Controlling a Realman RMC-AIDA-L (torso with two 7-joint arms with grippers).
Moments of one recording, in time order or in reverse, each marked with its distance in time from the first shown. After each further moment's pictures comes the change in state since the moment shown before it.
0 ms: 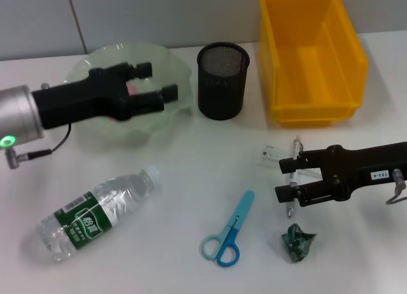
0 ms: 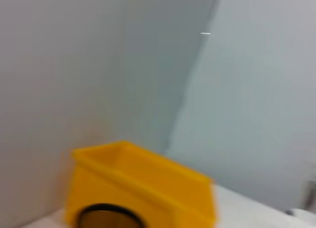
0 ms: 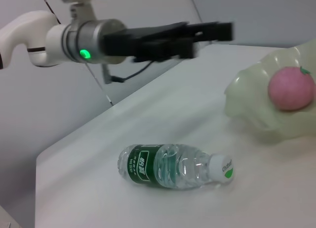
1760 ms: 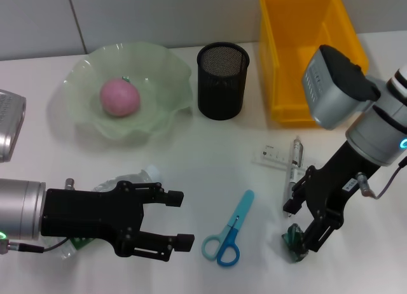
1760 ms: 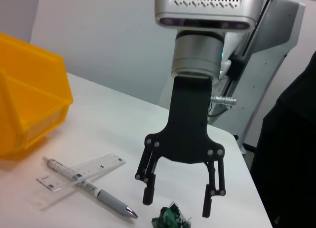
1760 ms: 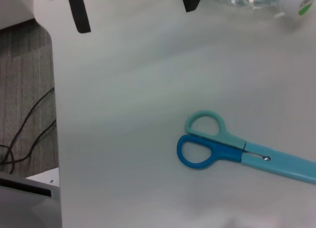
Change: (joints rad) left arm 0.065 -0.012 0.034 0.015 0.289 0.355 0.034; right arm 0.205 0.103 -0.451 -0.402 -0.413 -0.086 0.341
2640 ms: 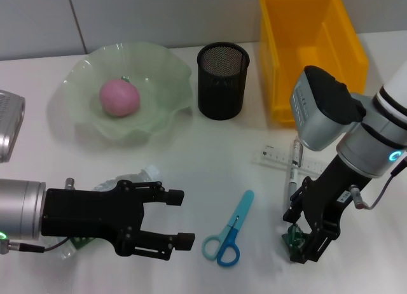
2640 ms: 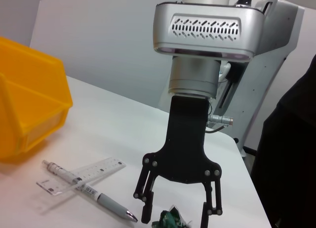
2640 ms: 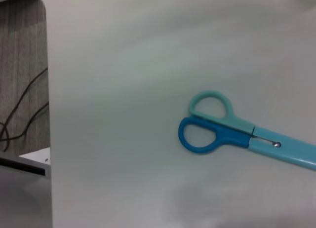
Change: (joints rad) left arm 0.001 0.000 -0.002 -0.006 -0.008 0.001 0.008; right arm -0.005 0.012 -0.081 0.032 -0.013 0.061 -0.011
